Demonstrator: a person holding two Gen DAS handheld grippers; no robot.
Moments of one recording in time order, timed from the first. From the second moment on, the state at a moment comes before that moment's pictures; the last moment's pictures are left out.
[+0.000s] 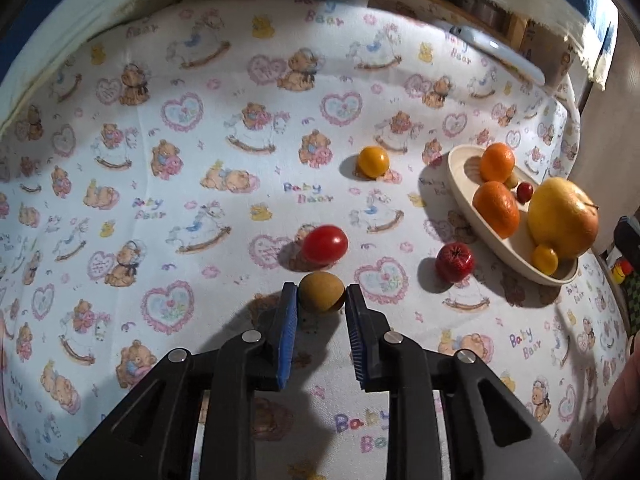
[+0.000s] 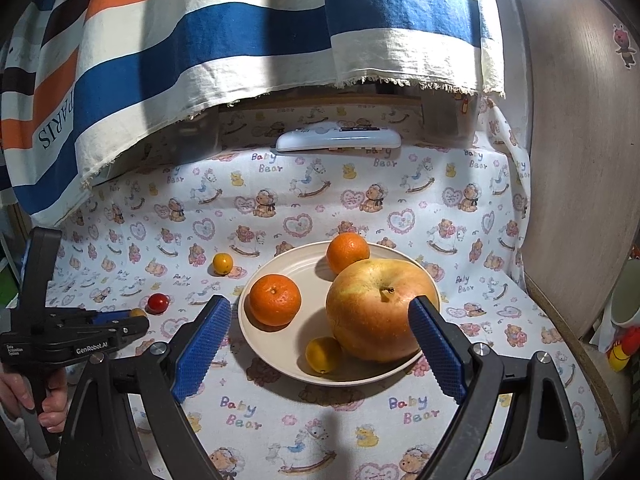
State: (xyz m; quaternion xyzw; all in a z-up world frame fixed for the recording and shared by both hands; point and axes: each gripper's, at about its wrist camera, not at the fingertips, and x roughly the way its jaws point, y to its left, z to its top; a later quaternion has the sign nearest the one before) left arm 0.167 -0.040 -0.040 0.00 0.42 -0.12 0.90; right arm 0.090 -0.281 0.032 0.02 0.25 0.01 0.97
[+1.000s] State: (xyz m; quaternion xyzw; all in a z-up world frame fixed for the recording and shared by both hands) left arm 0.142 -0.008 0.022 -0.02 0.32 -0.07 0.94; right arm 0.115 -0.211 0.031 -0.02 0.35 0.16 0.92
